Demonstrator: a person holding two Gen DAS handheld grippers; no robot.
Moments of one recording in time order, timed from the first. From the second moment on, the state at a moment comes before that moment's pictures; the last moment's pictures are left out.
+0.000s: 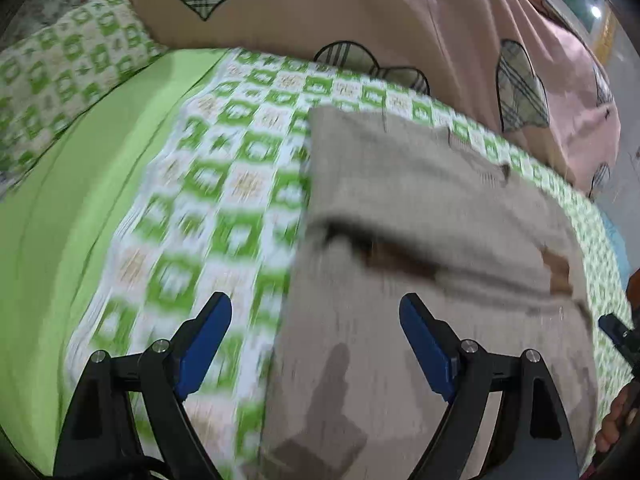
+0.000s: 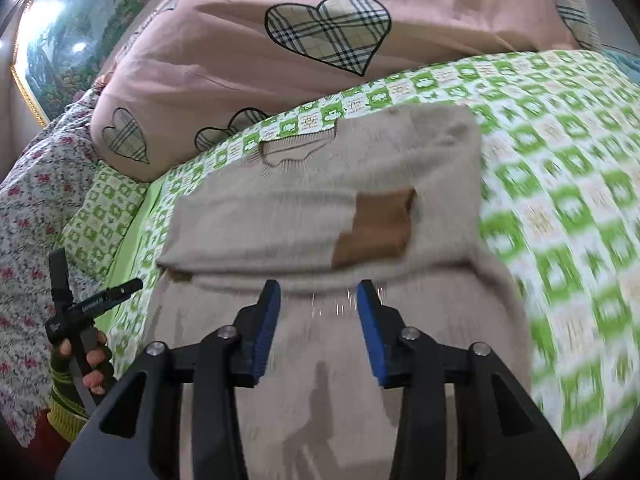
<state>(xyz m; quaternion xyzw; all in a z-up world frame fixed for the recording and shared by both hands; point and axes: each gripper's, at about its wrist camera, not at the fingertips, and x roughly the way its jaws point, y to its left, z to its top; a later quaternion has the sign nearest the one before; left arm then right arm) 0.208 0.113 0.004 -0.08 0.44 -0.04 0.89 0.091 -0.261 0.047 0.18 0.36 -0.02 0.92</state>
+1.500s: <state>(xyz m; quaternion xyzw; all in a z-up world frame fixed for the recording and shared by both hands) -0.006 0.134 -0.046 -0.11 0.49 -0.21 0.84 -0.147 -0.254 -0.014 0.22 0.40 0.00 0.89</state>
